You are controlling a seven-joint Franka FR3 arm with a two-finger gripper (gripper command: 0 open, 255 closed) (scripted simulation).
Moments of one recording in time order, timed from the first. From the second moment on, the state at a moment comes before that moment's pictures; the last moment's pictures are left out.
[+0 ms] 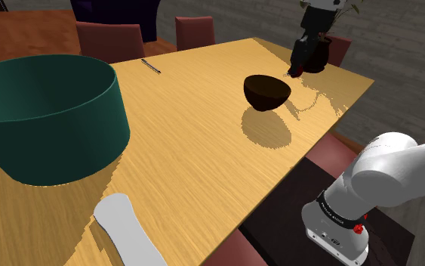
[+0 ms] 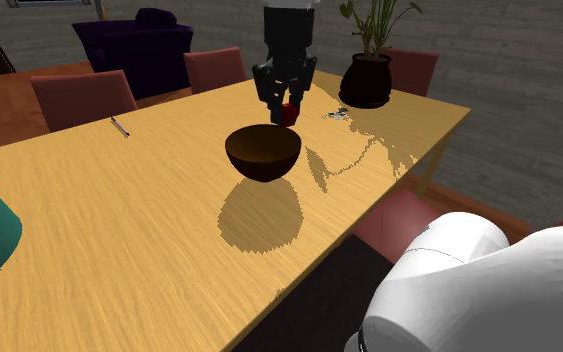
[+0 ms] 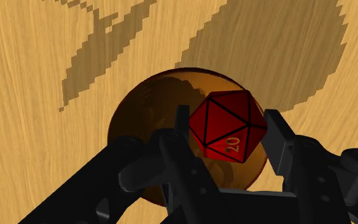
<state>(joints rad) 0.06 -0.68 -0.11 -2.25 -0.03 1.56 -0.20</state>
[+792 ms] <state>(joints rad) 0.08 -0.44 -0.13 -2.13 -0.02 1.69 -0.21</state>
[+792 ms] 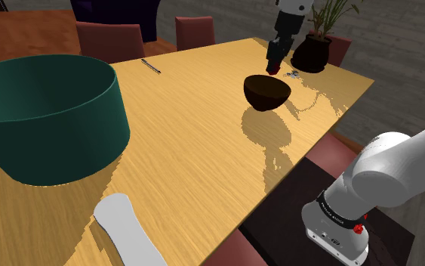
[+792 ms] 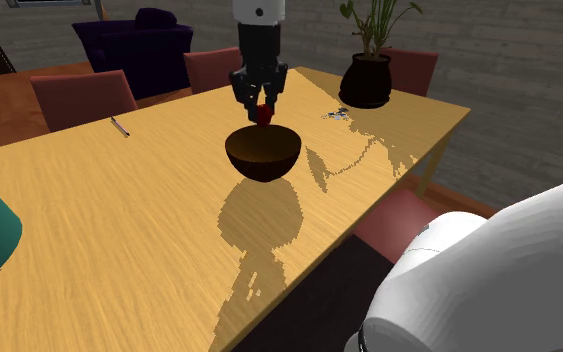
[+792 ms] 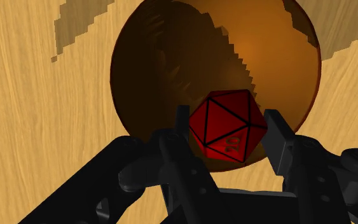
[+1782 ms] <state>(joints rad) 0.07 -0.44 -0.14 -2.25 -0.02 1.80 -0.22</state>
